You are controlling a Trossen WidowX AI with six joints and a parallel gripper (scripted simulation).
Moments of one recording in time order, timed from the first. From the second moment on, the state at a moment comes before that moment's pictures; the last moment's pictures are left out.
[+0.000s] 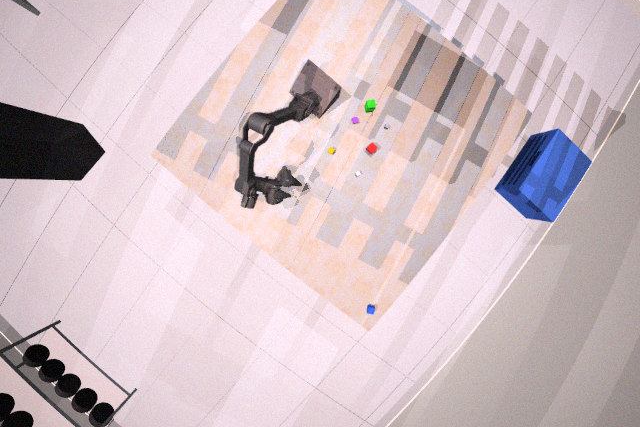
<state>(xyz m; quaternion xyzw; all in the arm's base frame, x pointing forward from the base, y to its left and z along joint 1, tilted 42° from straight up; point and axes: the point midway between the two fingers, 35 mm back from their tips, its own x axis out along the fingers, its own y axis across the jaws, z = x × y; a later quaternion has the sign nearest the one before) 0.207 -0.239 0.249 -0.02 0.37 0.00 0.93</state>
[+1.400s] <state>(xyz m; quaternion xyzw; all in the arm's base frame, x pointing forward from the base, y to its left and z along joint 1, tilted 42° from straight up) 0.324 -0.073 0.123 0.00 0.68 0.01 0.73</state>
